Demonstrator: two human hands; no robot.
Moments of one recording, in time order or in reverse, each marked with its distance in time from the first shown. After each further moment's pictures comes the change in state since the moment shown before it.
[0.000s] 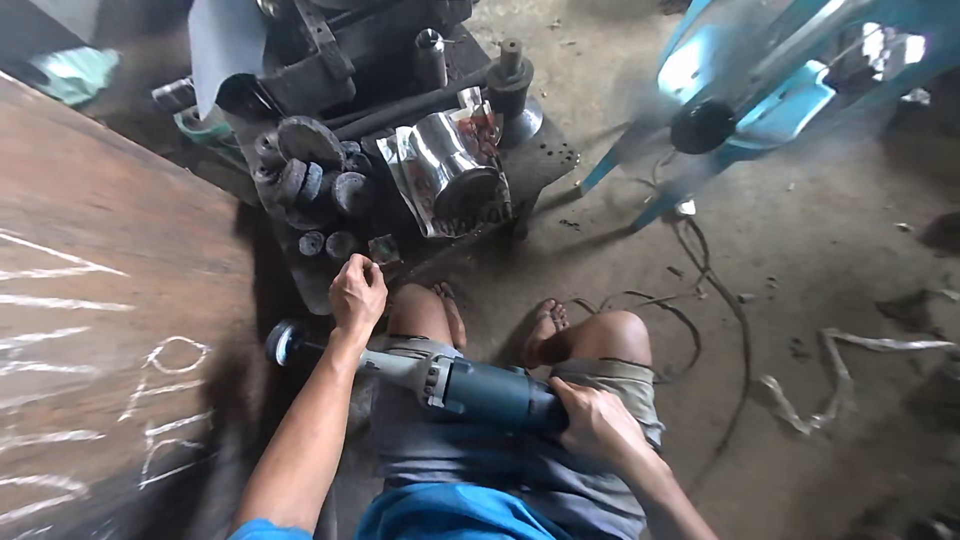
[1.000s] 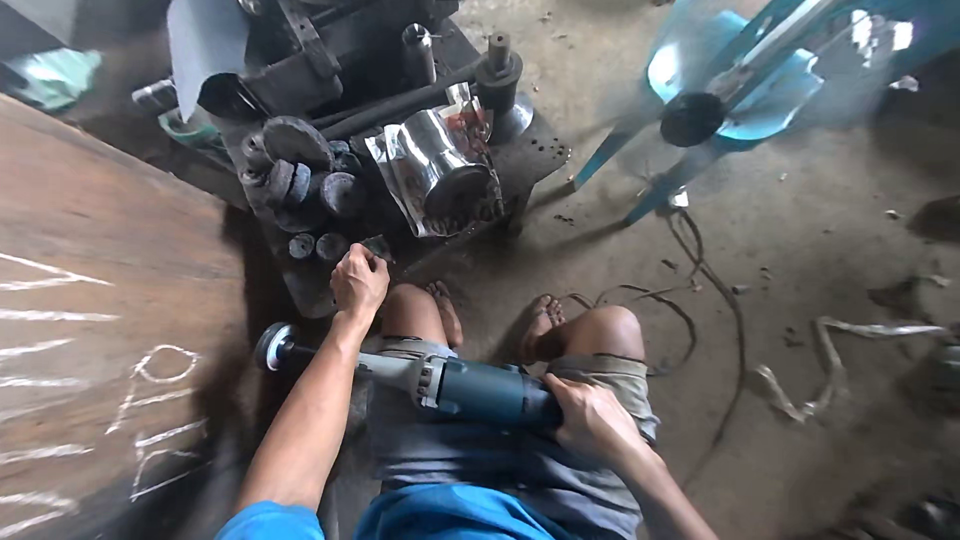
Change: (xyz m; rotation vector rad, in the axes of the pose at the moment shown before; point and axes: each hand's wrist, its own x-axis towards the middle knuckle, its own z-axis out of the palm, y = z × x) left_hand 0.031 0.022 0.014 0.071 -0.080 -0.117; right_hand 0.002 0.001 -0.002 0.007 -0.013 -0.014
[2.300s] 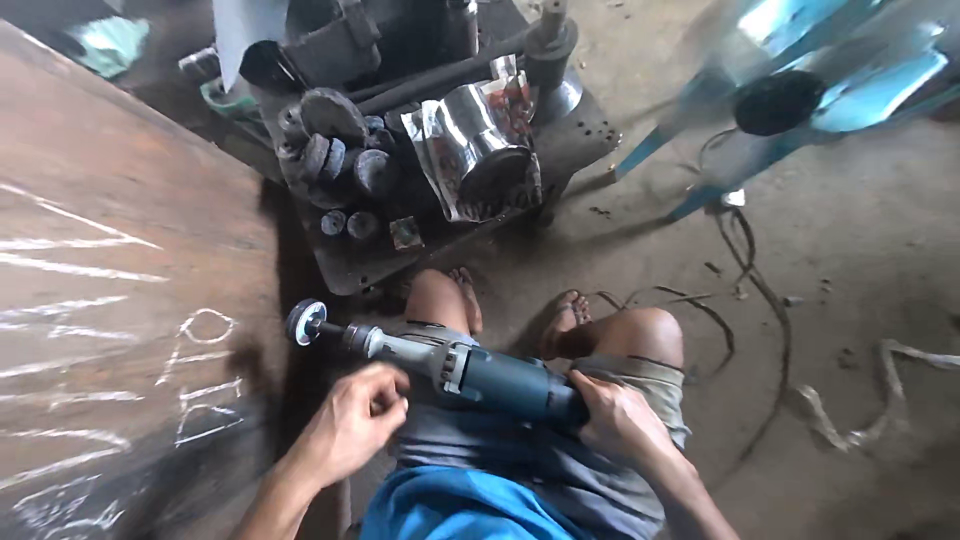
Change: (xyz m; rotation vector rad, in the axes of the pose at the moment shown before) left_hand -0.171 -0.035 -0.139 -0.244 -0.678 0.171; right_hand 0.004 0.000 -0.002 0.014 0.009 -0.017
